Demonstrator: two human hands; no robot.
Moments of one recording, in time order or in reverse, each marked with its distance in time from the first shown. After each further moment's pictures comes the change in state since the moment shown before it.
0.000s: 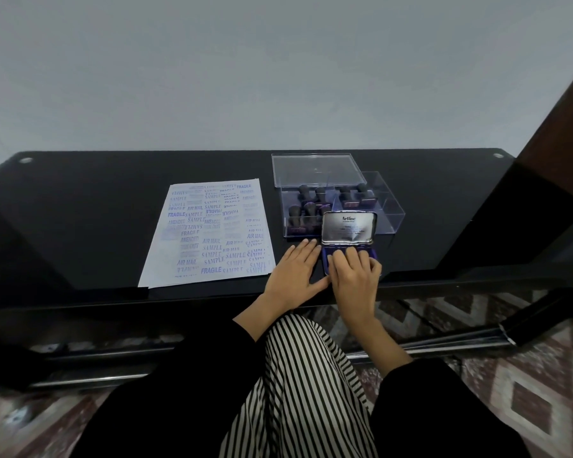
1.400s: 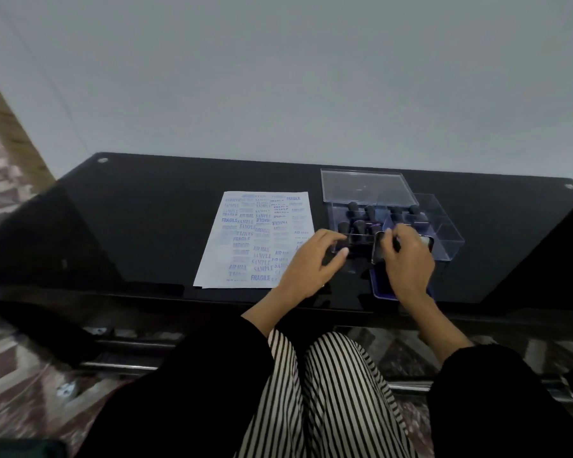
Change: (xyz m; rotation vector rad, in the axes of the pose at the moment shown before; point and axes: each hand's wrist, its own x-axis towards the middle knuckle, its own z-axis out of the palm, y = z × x) left_hand -0.017 -0.032 -0.060 -0.537 0.402 -0.004; right_hand 0.084 -0.013 -0.006 0.363 -0.275 0.272
